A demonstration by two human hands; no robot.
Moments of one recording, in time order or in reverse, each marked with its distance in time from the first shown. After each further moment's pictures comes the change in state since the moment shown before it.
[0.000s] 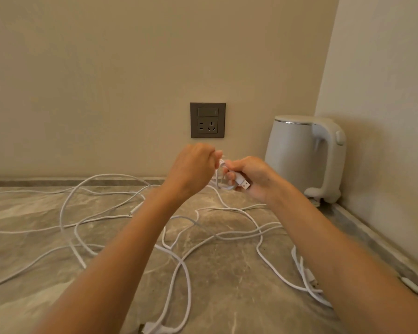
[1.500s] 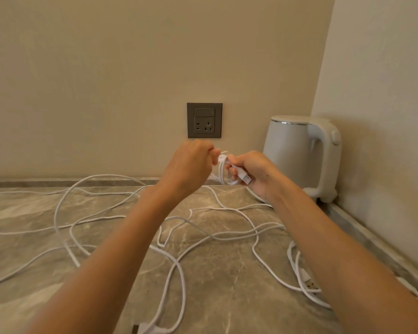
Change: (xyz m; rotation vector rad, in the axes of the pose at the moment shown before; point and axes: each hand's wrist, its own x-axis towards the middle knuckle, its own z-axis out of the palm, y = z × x) left_hand -0.001 0.009 -0.007 0.027 0.013 0.018; right_hand -0.004 -0.012 -0.006 -0.034 0.106 -0.049
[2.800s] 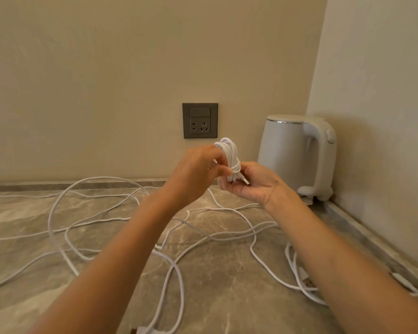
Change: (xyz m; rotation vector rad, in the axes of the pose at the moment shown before) left_hand -0.005 -0.002 0.014 -0.165 -0.026 0.224; right_hand -0.001 0.017 -0.006 0.675 -0.168 0.285
